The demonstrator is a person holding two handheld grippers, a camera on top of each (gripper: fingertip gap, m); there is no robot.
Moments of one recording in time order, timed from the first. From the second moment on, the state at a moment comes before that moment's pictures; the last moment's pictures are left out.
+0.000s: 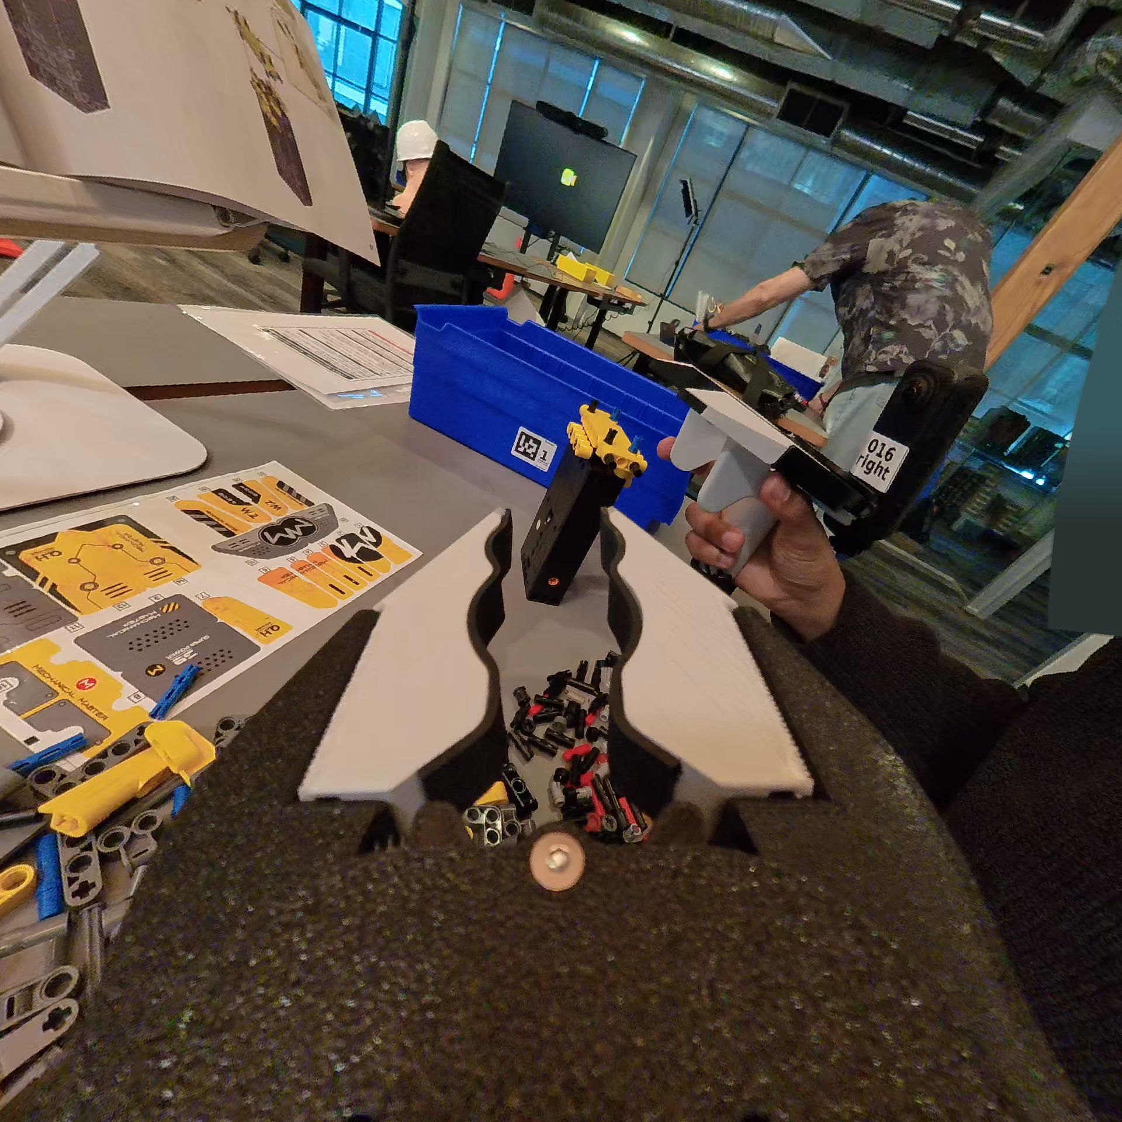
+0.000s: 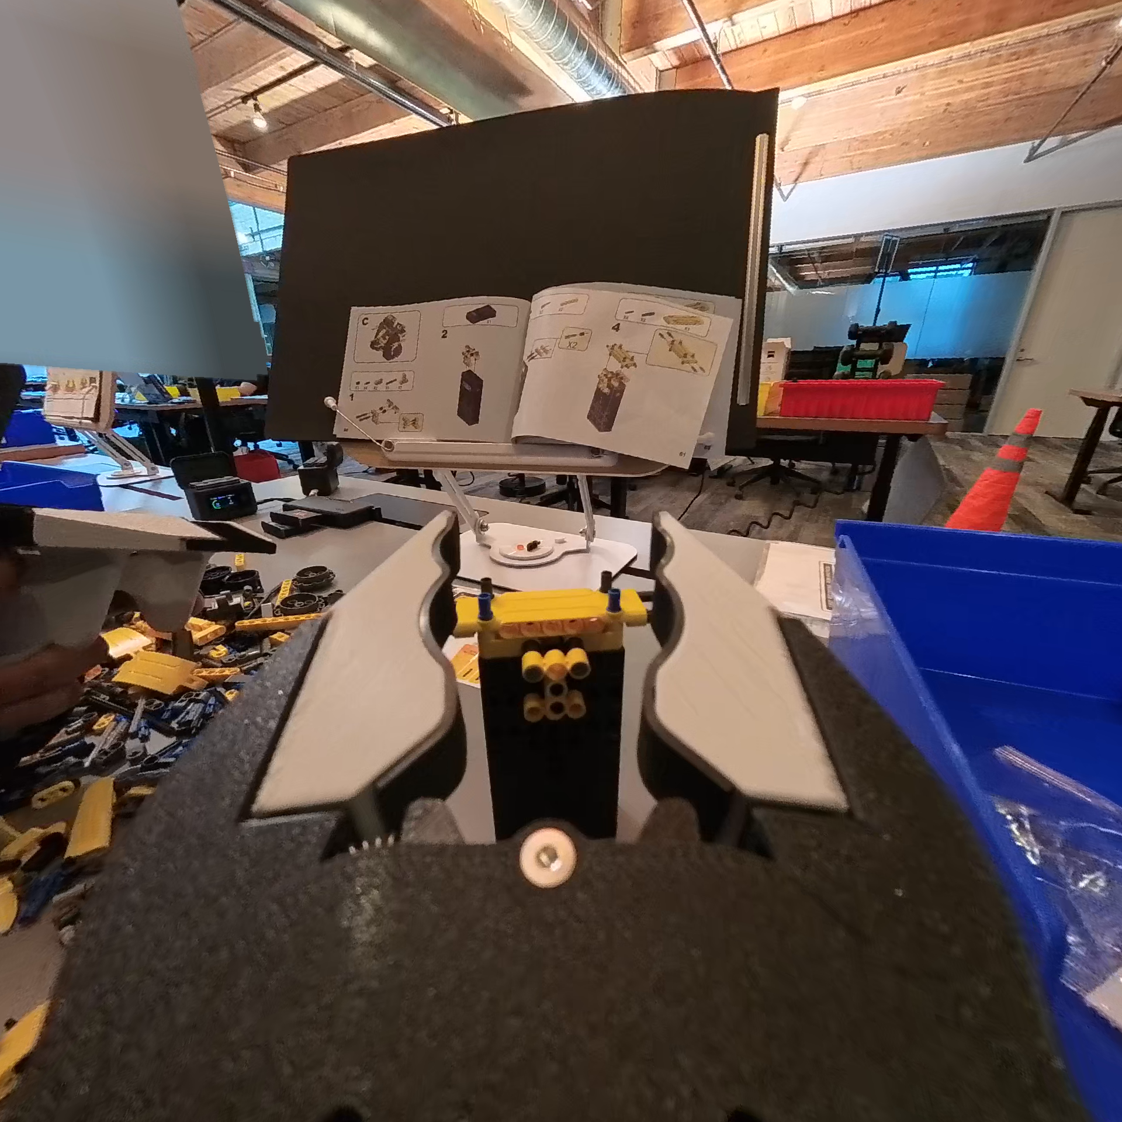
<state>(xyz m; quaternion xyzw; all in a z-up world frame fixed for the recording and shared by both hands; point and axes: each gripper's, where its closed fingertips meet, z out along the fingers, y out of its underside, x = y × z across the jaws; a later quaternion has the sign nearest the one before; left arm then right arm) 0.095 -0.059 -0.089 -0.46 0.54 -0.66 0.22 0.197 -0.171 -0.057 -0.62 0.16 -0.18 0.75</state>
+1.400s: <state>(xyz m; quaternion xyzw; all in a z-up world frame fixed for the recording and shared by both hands) 0.097 -0.059 -0.094 -0.47 0.55 -0.66 0.21 0.207 -0.156 -0.102 -0.71 0.22 -0.11 0.66</state>
